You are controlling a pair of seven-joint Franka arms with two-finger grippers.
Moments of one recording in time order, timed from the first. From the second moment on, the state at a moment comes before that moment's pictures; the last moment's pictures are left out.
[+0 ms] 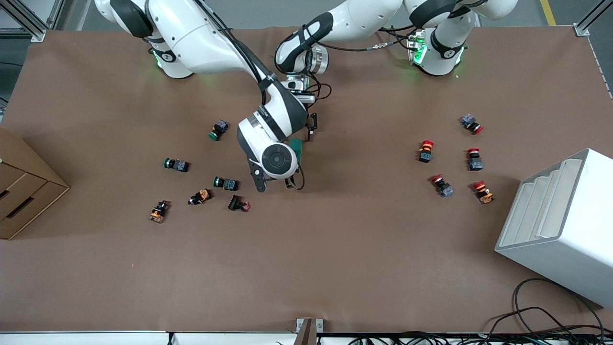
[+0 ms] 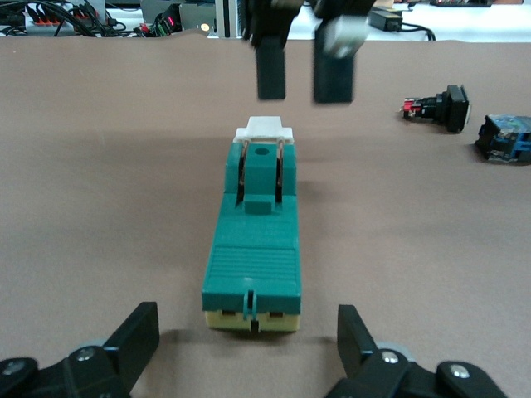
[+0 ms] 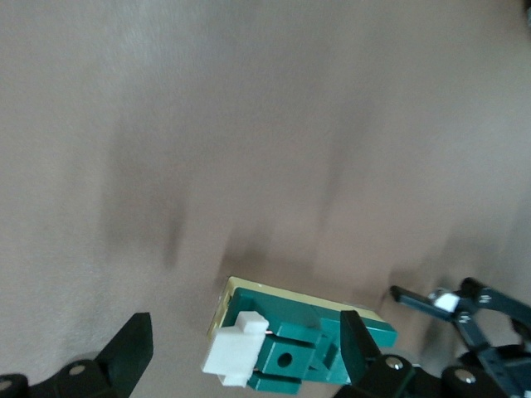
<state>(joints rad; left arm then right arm) -0.85 0.86 -0.51 -1.89 1.86 1.89 -2.58 0.70 0.82 -0.01 -1.36 0.19 1.91 1.86</state>
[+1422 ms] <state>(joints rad) -0.92 0.88 -0.46 -1.89 1.88 1.84 -2.60 0.74 0.84 0.03 -1.25 0.20 1.60 1.88</state>
